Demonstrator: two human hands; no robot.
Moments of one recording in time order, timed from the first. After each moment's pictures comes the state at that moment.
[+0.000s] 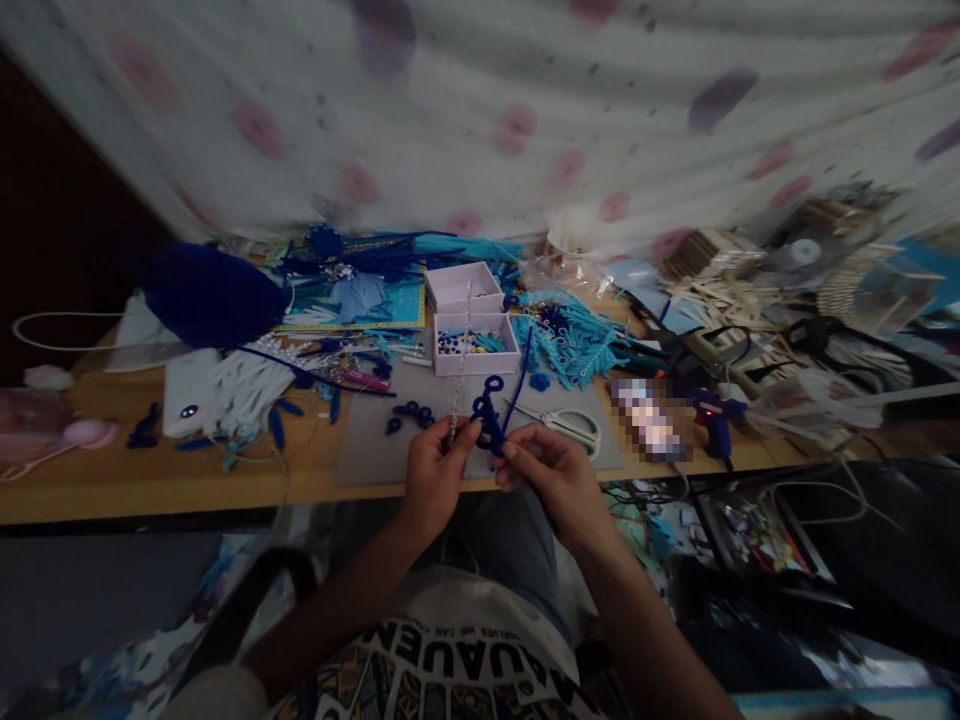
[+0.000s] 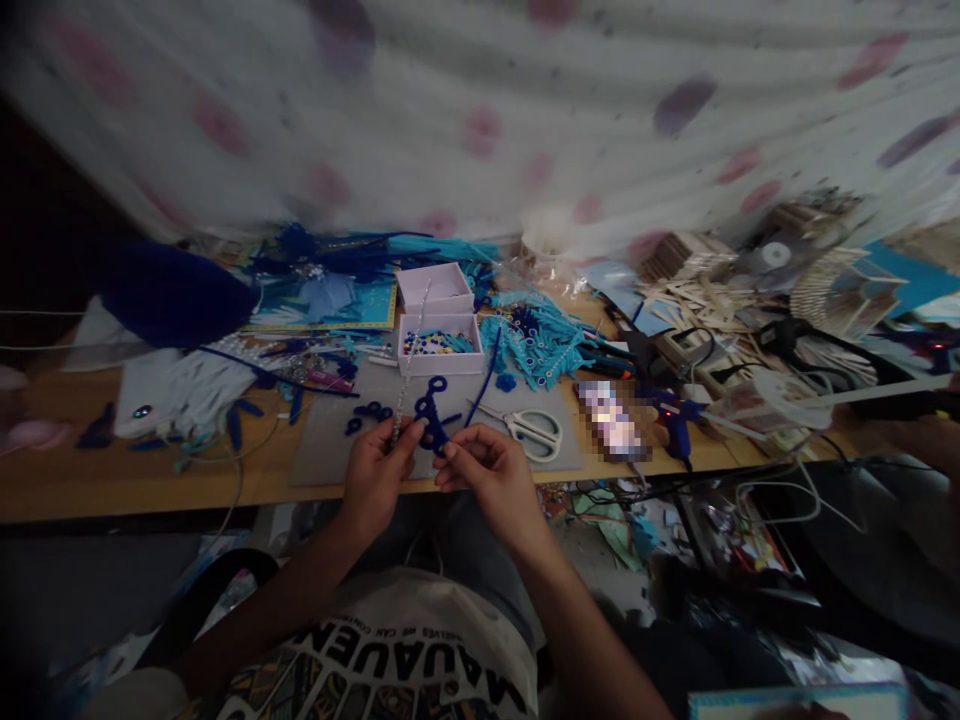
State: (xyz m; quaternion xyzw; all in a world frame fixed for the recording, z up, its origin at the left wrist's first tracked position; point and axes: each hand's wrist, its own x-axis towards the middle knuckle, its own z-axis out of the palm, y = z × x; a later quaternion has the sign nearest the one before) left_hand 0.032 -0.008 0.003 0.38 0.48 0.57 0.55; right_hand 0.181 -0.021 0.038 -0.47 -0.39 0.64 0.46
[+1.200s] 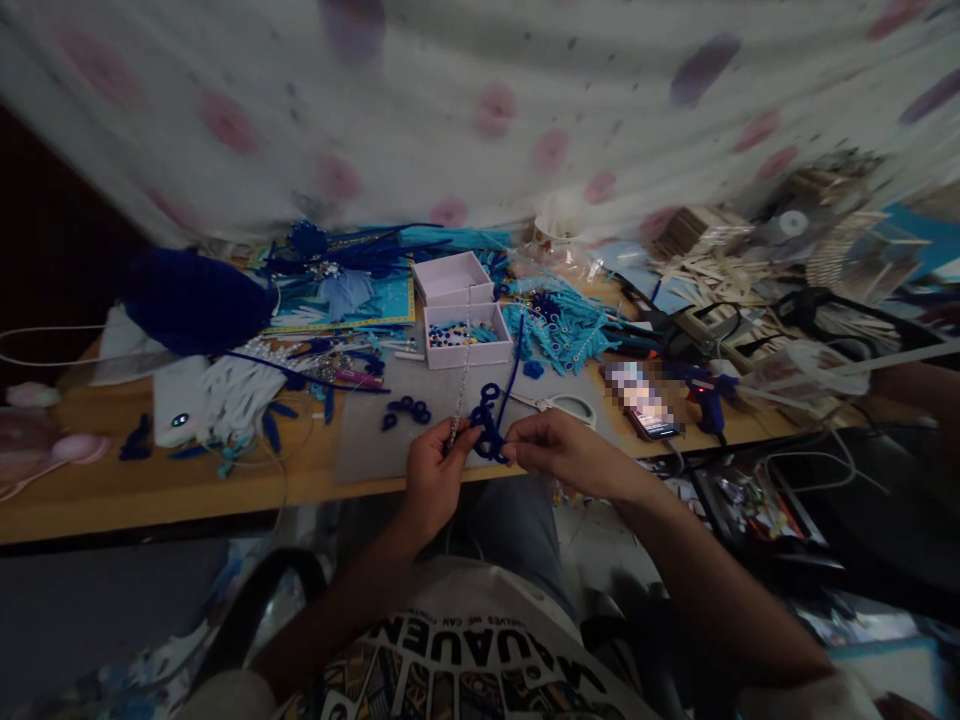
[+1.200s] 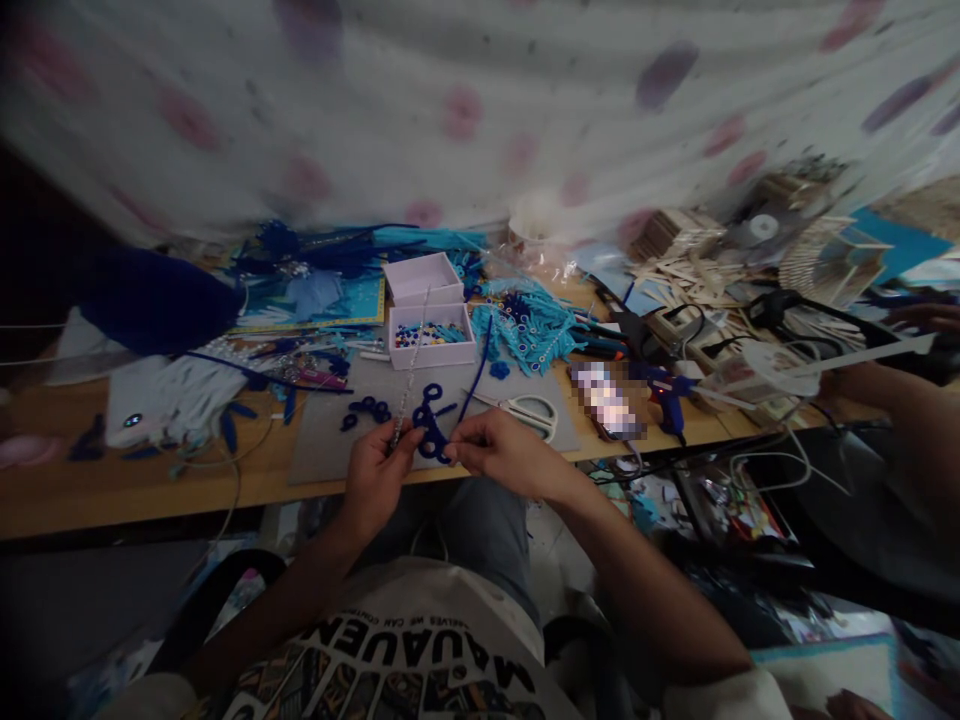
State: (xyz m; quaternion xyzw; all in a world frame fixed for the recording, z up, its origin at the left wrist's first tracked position) left_hand 0.030 -0.015 0.002 0.43 0.50 0.54 0.53; right_hand 0.215 0.005 0.063 -0.45 -0.68 0.55 0.19
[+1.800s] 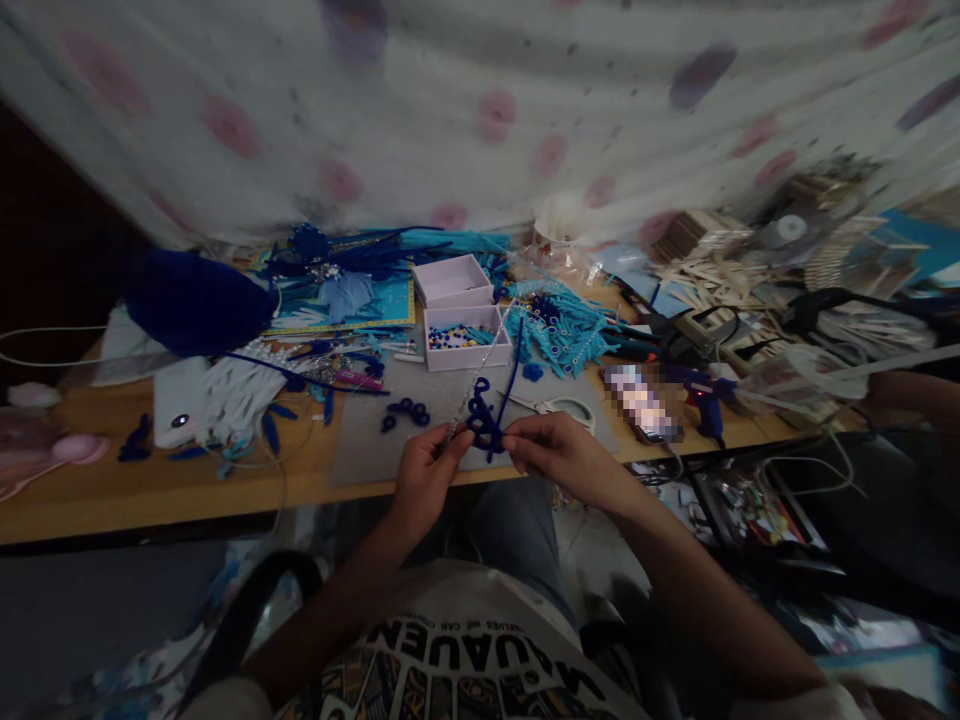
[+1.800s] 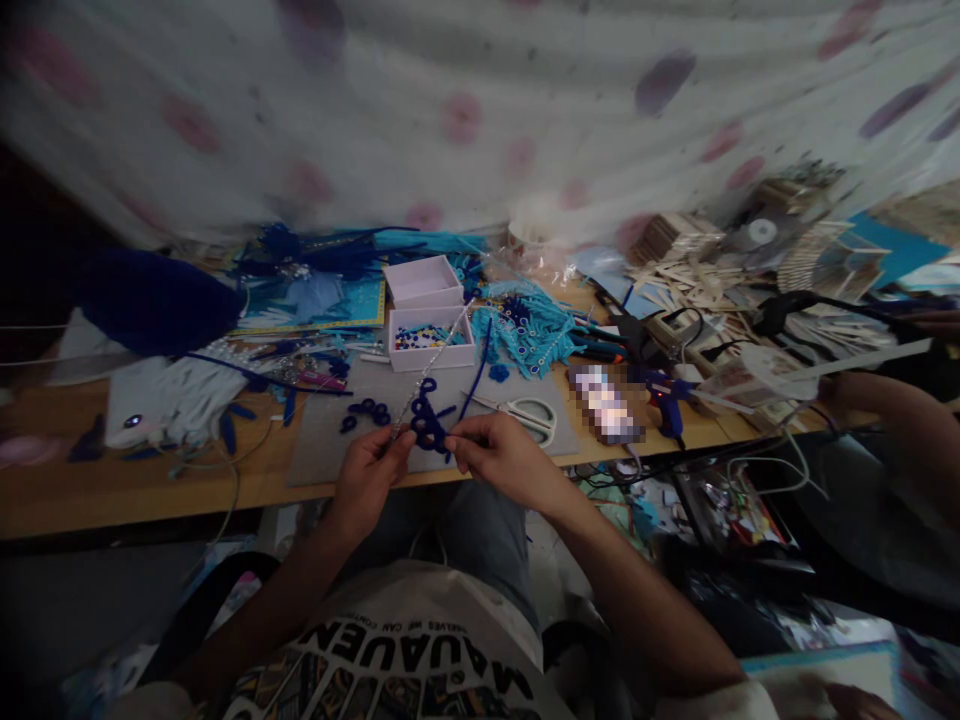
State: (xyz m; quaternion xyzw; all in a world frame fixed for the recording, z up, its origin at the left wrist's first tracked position) left_hand 0.020 -0.017 -0.007 0.41 0.47 0.50 0.60; right_hand 0.211 0.000 0.057 -0.47 -0.65 0.54 0.25
